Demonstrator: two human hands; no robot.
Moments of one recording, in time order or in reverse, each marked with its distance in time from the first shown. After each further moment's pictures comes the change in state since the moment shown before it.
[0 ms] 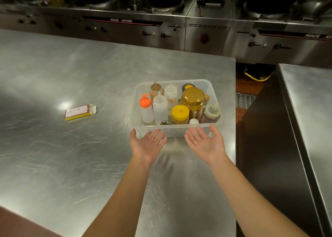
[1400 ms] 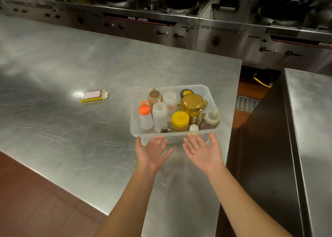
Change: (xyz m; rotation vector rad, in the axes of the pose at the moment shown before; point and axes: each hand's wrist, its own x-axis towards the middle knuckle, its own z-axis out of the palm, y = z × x) left_hand -0.090 -0.072 -0.038 0.002 0.070 0.069; right_hand -0.066 0.023 -0.062 -0.152 -0.021 0.055
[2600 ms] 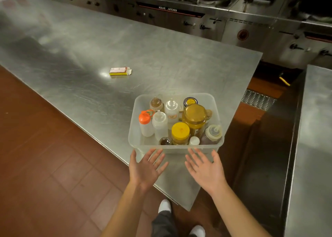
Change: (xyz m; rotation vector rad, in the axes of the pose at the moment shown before) left_hand -0.152 -0.094 -0.124 -0.082 0.123 0.086; right_hand -0.128 0.045 -0.125 -0.139 0.024 0.162
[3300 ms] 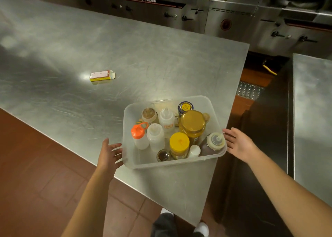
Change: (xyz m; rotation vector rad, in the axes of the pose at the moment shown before) left_hand 0.071 0.142 0.018 0.747 0.269 0.203; right_hand 0.052 -0.140 0.021 -0.529 0.267 -0.225
